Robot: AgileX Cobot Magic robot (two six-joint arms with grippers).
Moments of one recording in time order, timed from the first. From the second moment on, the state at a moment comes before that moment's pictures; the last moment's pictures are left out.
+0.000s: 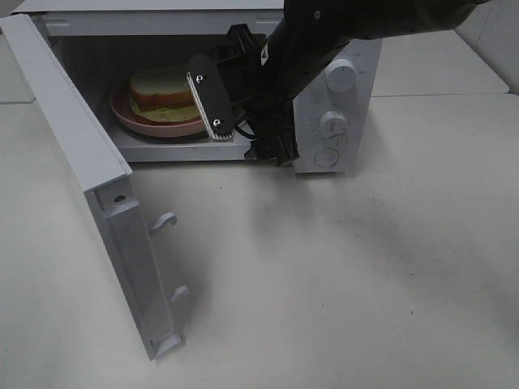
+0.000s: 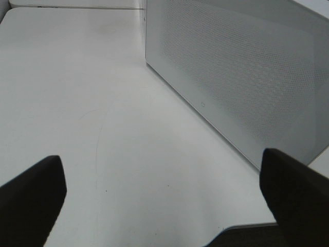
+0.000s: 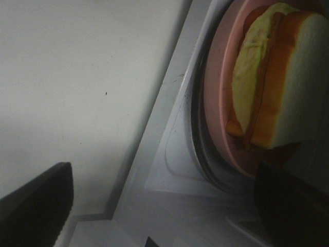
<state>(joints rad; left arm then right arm) -0.02 0.00 -0.52 -0.10 1.08 0.05 0.62 2.01 -1.49 -0.09 0.41 -1.37</state>
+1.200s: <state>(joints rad) -0.02 0.00 -0.52 -0.10 1.08 0.05 0.61 2.45 -2.07 -0.07 0.53 -1.36</state>
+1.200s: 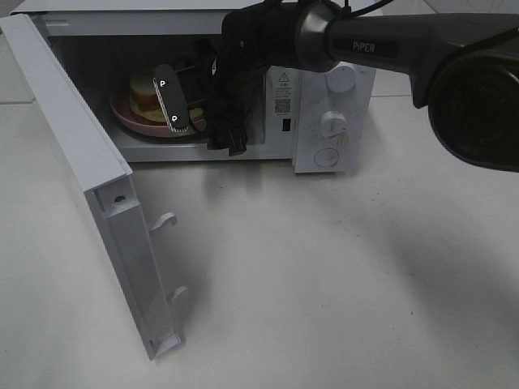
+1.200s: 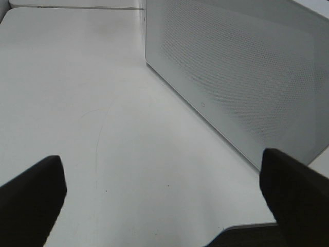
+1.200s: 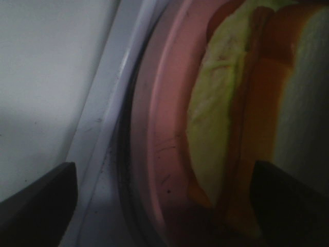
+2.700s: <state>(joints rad) -0.02 0.00 -0.52 -0.10 1.08 0.05 0.63 2.47 -2.08 -0.01 0.58 -1.41</state>
